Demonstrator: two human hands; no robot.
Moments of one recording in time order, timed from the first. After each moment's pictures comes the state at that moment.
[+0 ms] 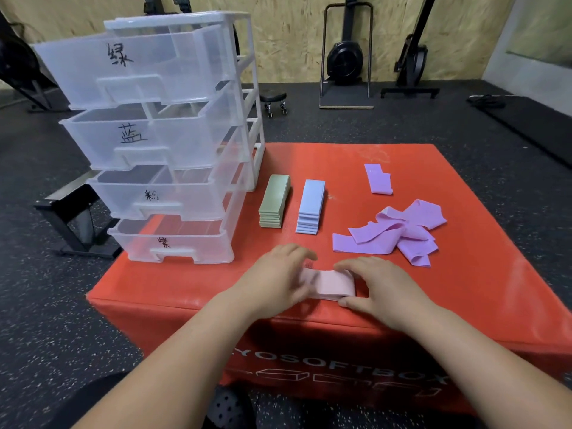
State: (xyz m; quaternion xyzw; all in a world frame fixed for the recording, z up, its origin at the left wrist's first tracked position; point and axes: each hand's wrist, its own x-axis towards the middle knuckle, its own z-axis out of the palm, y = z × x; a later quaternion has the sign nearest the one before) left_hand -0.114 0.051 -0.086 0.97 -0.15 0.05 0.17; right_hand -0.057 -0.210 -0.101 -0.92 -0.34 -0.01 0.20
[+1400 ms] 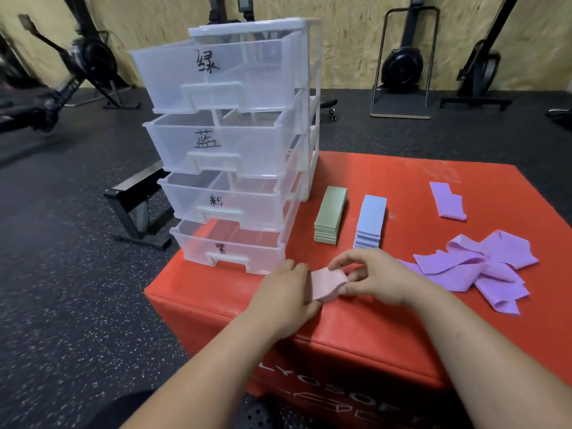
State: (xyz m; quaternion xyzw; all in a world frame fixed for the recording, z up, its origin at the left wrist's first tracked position) left_hand -0.133 0.110 -0.090 0.99 0.05 0.04 0.14; right_hand 0.008 -0.087 -0.087 -0.79 -0.36 0.24 0.43
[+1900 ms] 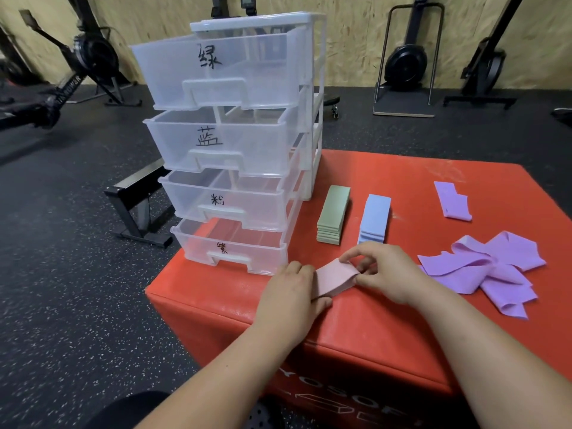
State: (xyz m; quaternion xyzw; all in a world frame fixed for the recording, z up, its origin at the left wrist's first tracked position) left_hand -0.131 0.099 -0.107 0.98 0.08 0.15 0.14; right_hand 0.017 -0.092 -0.090 -0.85 -0.36 0.11 0.36
